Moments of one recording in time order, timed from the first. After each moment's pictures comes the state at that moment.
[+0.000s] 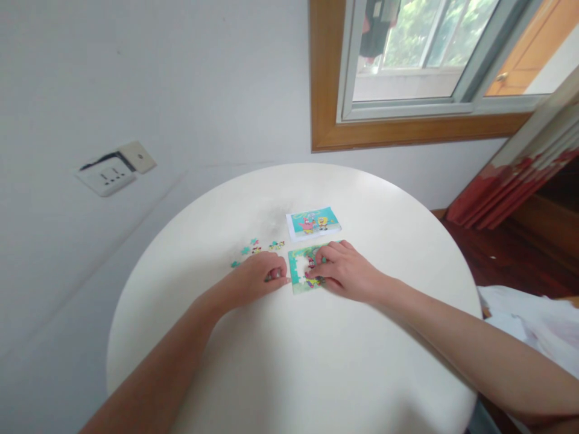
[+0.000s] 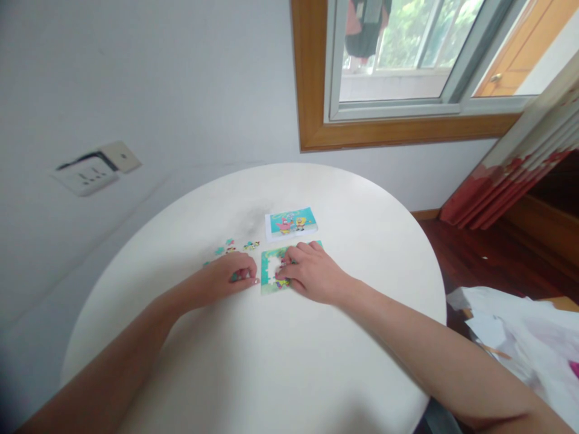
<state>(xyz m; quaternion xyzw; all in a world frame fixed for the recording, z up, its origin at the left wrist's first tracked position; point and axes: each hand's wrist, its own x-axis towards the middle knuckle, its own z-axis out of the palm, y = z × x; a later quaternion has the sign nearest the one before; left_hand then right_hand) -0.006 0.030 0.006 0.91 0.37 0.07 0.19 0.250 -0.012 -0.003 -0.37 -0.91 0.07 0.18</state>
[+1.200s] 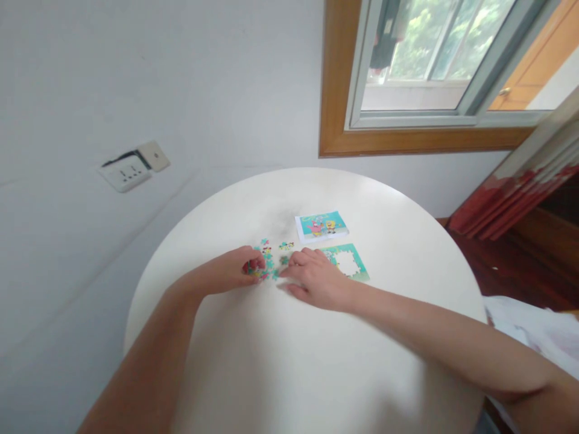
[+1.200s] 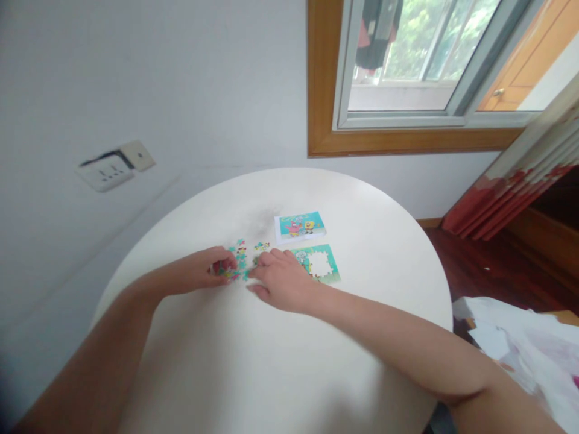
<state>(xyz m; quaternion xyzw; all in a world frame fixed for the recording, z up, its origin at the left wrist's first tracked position) -0.068 0.046 0.023 0.84 0.47 0.01 0.26 0.175 -0.011 0.012 -0.37 -0.91 0.08 0.15</state>
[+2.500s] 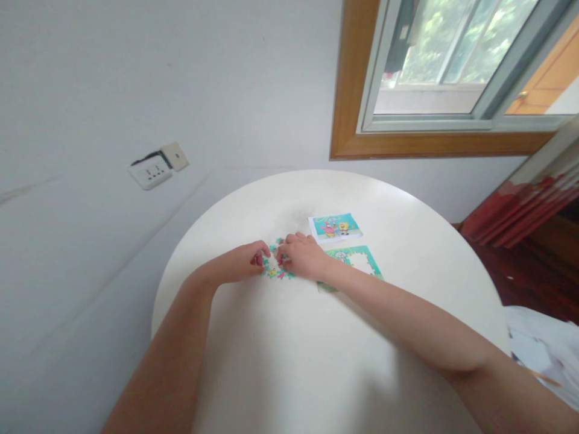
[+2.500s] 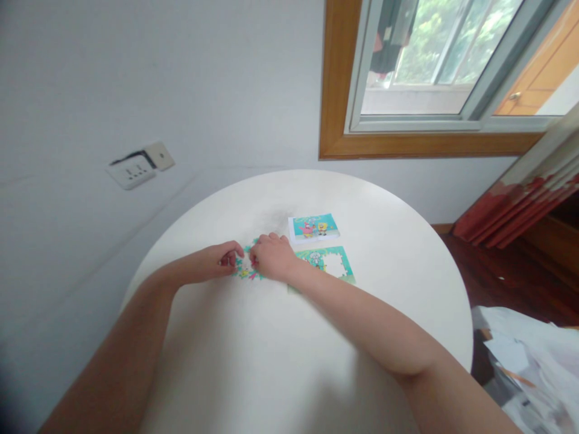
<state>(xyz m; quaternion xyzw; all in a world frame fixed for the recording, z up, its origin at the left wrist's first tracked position) -0.085 0.051 0.018 0.79 0.52 0.05 0.31 0.116 0.037 0.019 -0.44 -0.89 0.07 0.07</state>
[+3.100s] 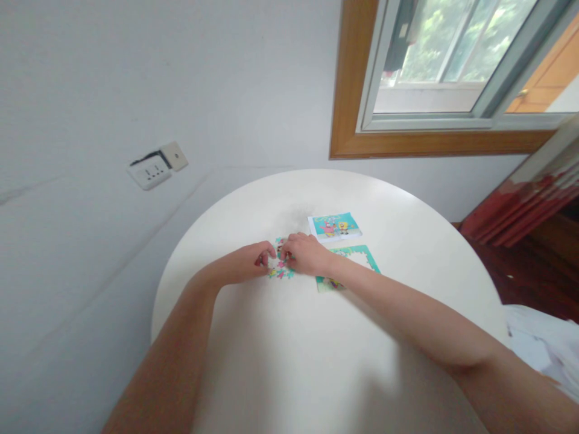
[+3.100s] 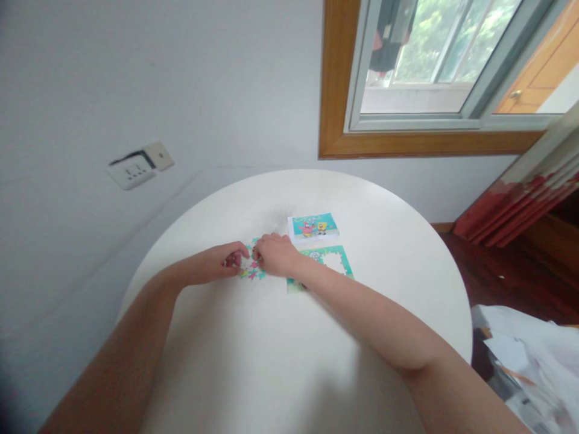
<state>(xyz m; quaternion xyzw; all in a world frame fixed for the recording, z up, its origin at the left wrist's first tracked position) -0.075 0.048 0.021 0.82 0.49 0.04 0.30 0.124 0.047 0.012 -0.43 -0.90 0.10 0.08</state>
